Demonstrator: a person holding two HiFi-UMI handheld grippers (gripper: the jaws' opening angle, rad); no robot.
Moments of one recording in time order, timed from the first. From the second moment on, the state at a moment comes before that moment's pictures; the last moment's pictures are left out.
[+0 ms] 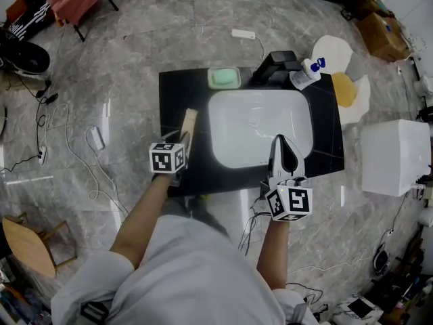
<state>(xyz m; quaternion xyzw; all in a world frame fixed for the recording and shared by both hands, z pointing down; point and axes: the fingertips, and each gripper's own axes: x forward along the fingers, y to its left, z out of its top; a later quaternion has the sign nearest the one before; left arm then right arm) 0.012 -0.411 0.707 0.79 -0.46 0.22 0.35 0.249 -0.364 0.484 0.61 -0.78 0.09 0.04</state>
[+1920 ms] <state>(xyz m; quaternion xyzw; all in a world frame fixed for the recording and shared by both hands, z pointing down) -0.066 -0.374 0.478 0.82 -0.54 0.09 0.13 0.198 -0.315 0.416 0.57 -0.82 0.05 -0.02</state>
